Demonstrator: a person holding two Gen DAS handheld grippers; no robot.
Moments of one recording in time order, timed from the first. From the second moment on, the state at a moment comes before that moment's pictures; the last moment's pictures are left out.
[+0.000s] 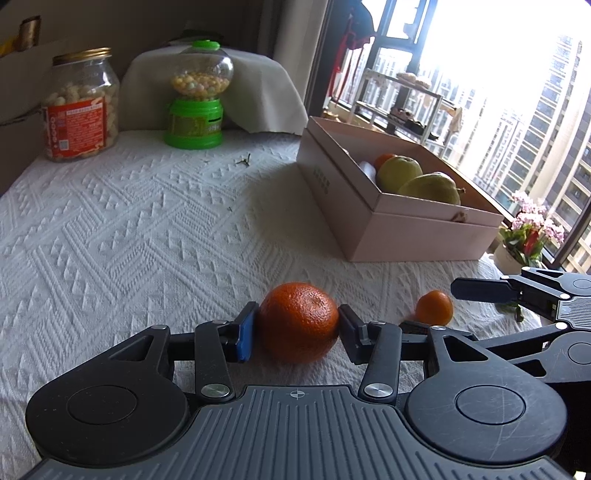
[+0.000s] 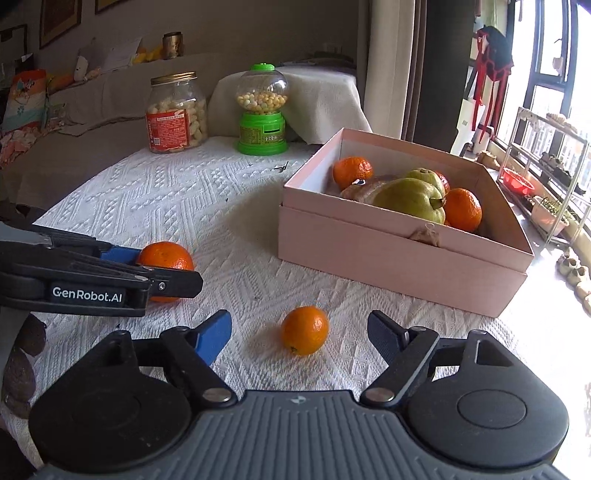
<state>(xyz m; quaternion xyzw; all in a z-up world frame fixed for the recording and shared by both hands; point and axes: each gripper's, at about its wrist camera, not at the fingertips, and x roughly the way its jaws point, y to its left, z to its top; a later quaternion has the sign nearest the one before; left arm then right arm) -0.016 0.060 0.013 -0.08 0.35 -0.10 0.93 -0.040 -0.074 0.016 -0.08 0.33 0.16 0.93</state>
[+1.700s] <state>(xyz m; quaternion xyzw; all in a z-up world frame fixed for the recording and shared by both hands) 0.081 0.048 0.071 -0.20 0.26 -0.17 0.93 -0.062 -0.135 0.040 -0.04 0.30 0.12 0.95</state>
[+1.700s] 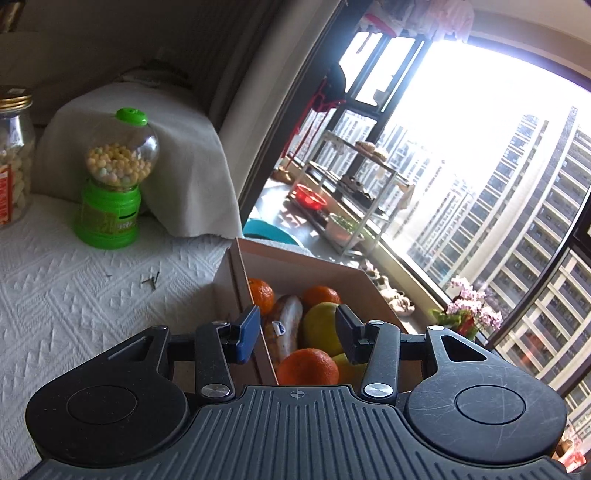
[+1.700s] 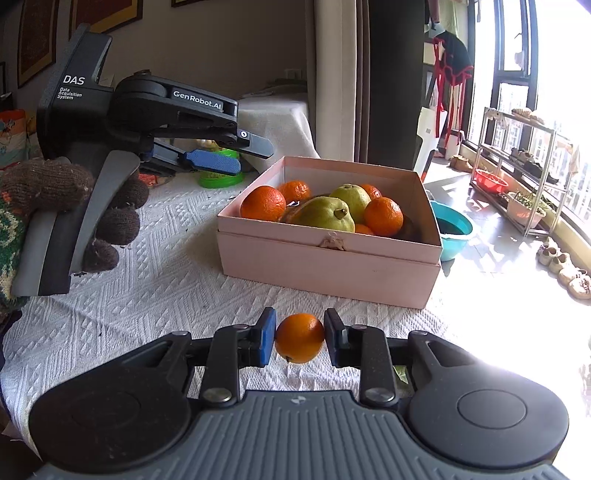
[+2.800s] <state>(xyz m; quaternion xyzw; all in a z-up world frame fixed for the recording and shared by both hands) 0.002 0.031 0.038 -0.04 0.33 -0.12 0.94 0.006 -0.152 0.078 0.01 0.28 0.10 0.96</state>
